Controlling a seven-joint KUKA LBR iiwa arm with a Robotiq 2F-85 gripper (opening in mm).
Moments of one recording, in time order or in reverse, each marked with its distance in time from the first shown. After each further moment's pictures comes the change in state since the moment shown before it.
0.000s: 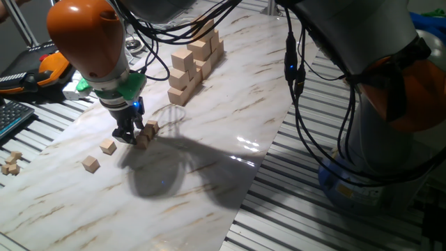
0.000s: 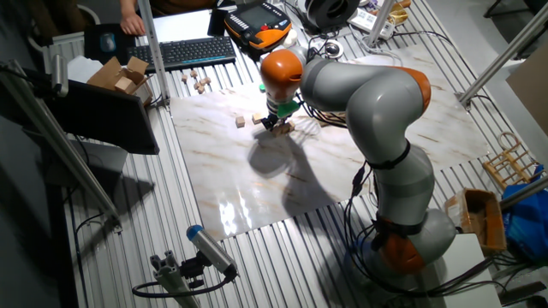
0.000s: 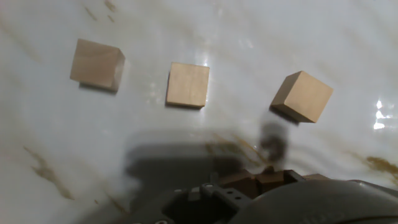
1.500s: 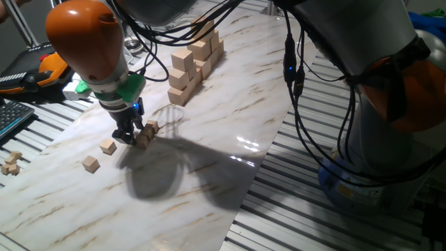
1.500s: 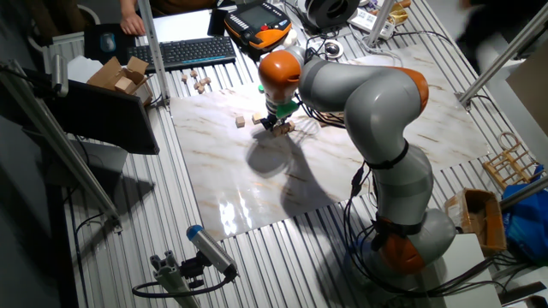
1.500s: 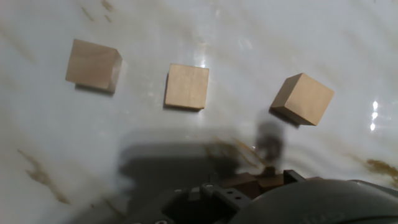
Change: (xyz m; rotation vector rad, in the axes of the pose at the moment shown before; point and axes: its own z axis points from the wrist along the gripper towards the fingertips) arm -0.002 0.002 0.004 0.014 0.001 0.002
